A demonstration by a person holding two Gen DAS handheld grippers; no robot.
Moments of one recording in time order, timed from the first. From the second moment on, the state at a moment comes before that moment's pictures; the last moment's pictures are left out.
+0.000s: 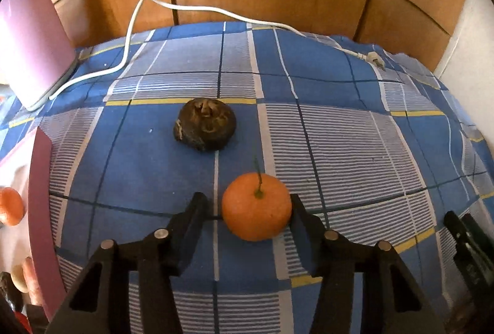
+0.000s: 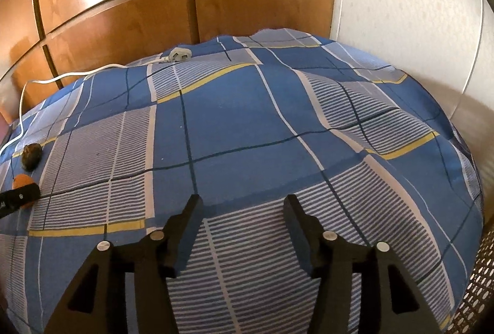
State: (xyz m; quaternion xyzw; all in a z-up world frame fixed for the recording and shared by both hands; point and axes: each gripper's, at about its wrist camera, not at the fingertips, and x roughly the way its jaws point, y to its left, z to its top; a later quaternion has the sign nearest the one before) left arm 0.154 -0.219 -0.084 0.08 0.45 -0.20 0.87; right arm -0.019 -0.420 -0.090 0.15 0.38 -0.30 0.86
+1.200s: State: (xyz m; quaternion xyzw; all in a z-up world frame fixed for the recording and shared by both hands) left arm 0.098 -0.108 -0.011 -0.01 0.40 -0.17 0.90; right arm -0.018 -0.416 -0.092 0.13 0.38 -0.30 0.87
